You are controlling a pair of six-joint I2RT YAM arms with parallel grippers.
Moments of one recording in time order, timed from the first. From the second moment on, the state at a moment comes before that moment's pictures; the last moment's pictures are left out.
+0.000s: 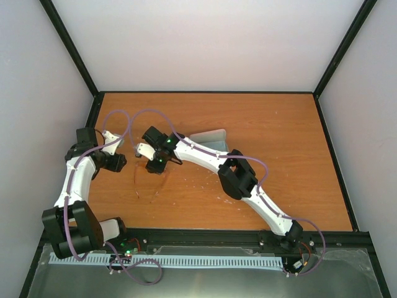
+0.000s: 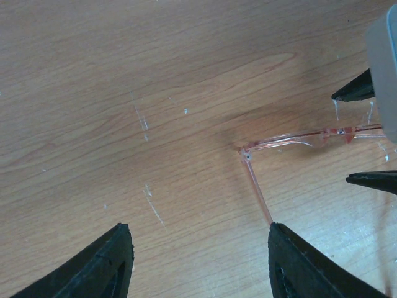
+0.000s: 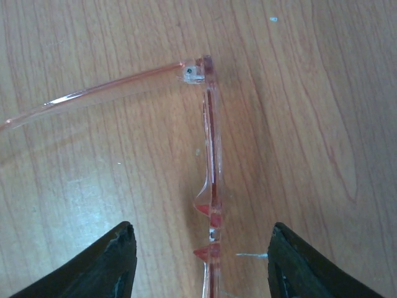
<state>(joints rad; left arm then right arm) 0.29 1.21 0.87 -0.79 0.29 0.53 1.00 2.49 2.23 -0.81 -0.22 -0.32</state>
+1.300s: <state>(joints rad) 0.29 1.24 0.90 -0.73 0.28 0.56 1.00 2.52 2.24 -0.77 -0.22 -0.29</state>
